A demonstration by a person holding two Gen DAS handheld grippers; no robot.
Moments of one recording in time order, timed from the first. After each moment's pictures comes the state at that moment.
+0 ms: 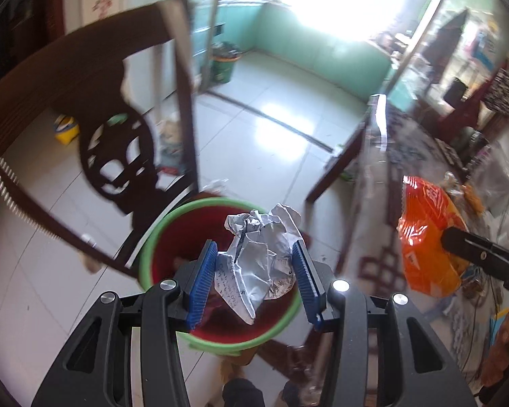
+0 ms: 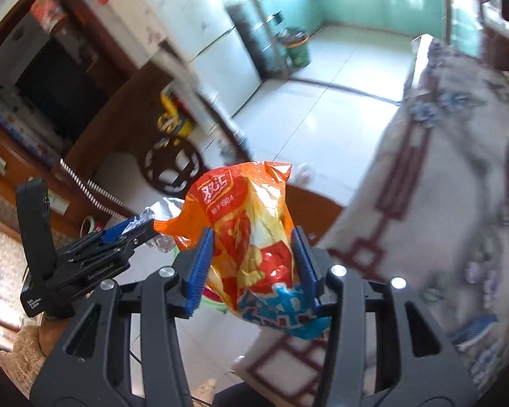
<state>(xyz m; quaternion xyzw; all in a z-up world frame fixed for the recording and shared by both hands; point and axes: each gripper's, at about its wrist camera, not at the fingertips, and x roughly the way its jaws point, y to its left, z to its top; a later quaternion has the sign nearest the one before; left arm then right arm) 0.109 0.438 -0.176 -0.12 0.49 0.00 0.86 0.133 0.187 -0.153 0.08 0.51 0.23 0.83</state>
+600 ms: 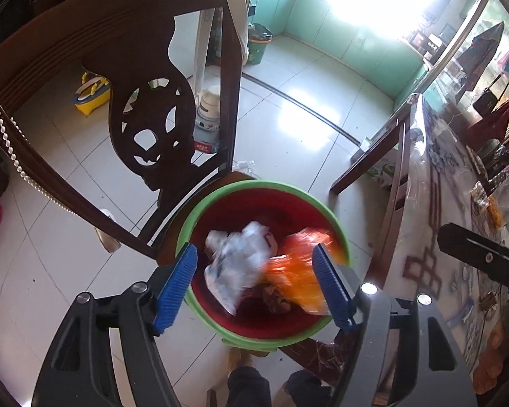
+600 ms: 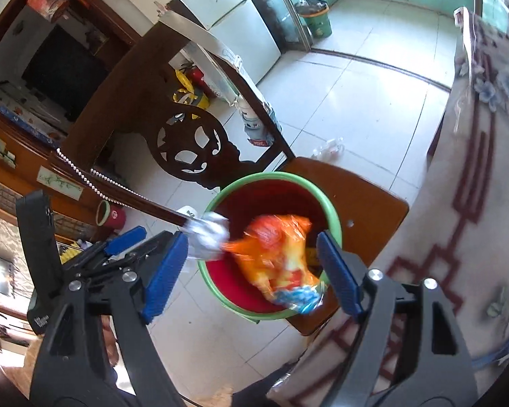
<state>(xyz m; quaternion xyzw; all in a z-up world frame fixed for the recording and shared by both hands) 0.117 0.481 -0.208 -0.14 0.52 0.04 0.84 0.160 0.249 -0.190 0.08 0.55 0.26 0.79</state>
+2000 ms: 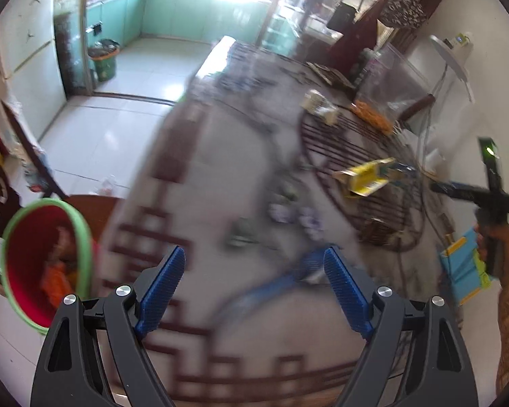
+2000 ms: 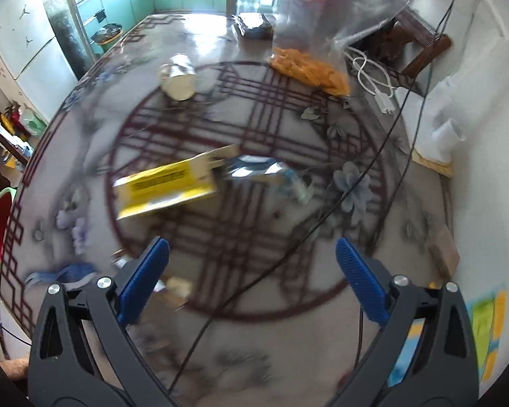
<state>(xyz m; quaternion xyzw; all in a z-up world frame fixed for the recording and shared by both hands) 0.085 0.139 -0.159 -0.06 0.51 -0.21 0.83 0.098 -0.285 -0.147 -0.01 0.55 -0.09 0.83</state>
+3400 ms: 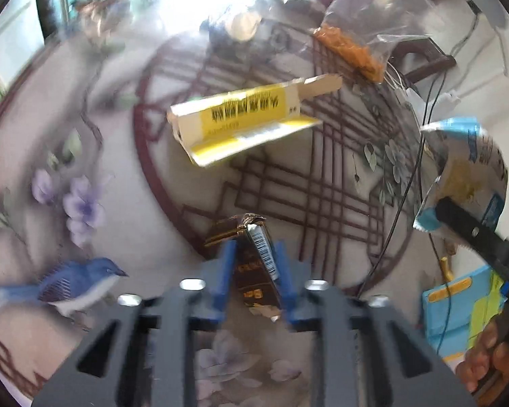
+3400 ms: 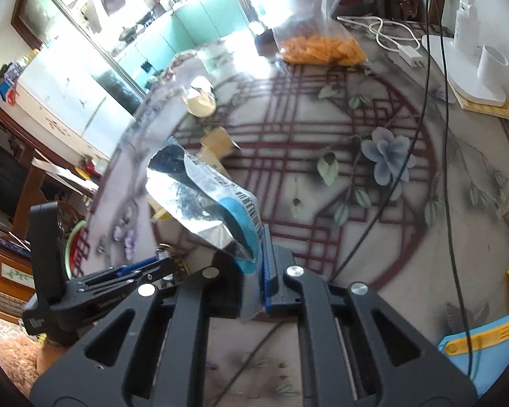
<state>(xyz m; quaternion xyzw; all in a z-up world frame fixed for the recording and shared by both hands) 0.102 -0.117 -0.234 -0.07 0.59 -0.18 0.78 0.044 -0.359 -0.167 0.19 0.48 0.03 0.85</state>
